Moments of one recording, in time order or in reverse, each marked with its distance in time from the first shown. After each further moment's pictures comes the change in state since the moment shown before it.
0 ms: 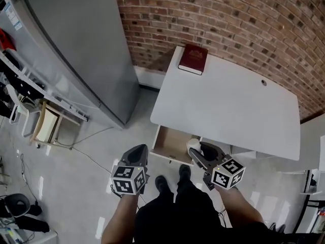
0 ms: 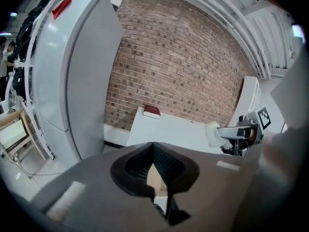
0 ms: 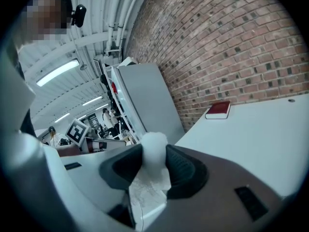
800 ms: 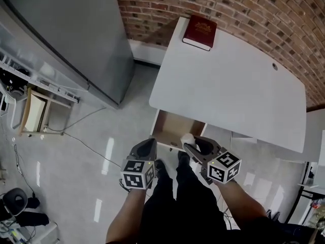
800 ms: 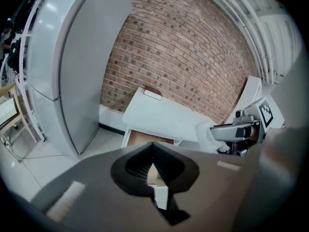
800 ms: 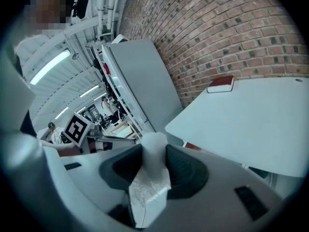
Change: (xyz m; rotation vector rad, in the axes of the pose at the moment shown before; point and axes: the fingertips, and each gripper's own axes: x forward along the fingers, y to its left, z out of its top) left arm 0.074 0.012 -0.093 -0.085 0.125 -0.055; right arm 0.064 -0.024 -0.090 0.039 0.189 0.020
